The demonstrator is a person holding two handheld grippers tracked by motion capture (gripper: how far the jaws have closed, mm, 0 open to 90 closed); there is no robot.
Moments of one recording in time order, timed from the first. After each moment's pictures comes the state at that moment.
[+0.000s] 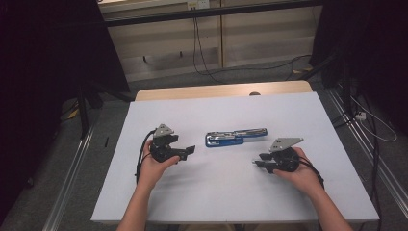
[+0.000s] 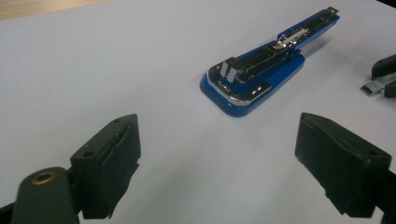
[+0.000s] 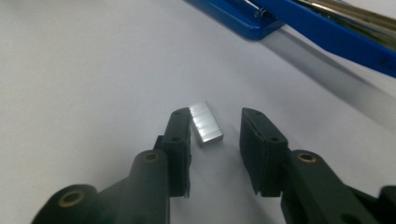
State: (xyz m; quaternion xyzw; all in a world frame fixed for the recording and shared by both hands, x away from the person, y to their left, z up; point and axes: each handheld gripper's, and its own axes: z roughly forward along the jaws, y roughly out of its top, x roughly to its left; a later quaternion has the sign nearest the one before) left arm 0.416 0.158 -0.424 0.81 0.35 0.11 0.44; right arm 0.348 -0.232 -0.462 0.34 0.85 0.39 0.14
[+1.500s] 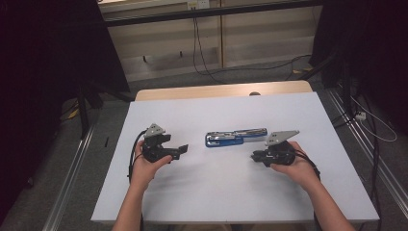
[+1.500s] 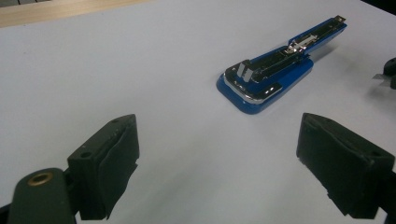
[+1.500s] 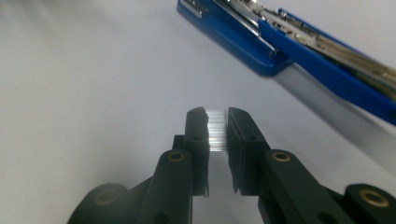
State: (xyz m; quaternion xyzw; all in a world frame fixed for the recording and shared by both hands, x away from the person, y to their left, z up) left arm 0.415 0.179 -0.417 0.80 0.37 0.12 0.45; right arm 0.358 -0.223 -0.443 0.32 0.85 0.40 0.12
